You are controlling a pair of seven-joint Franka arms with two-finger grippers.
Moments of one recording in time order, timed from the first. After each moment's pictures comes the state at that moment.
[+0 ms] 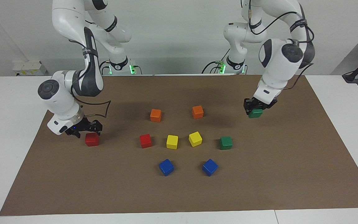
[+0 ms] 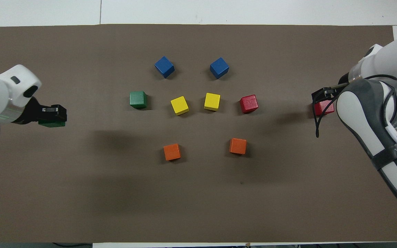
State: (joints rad) left arm -0.04 0.00 0.05 -1.97 -0.04 1.95 0.07; right arm -0.09 0.24 0.13 -1.73 -0.02 1.93 -0.09
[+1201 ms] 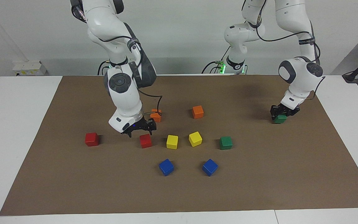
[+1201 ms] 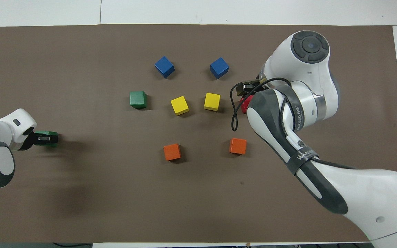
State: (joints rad) left arm 0.12 0.06 0.06 -2.35 -0.04 2.46 0.30; right arm 0.19 0.41 0.14 -1.63 -0.02 2.05 0.25
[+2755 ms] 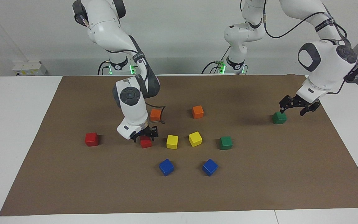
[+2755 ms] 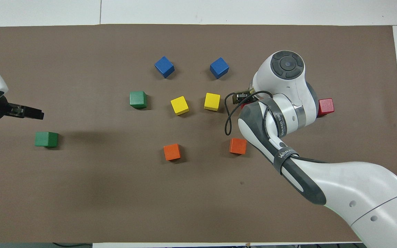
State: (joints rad) left arm -0.01 0.09 0.03 -1.85 -0.05 1.96 0.24; right arm 0.21 0.47 0.13 -1.72 -0.07 2.17 0.32
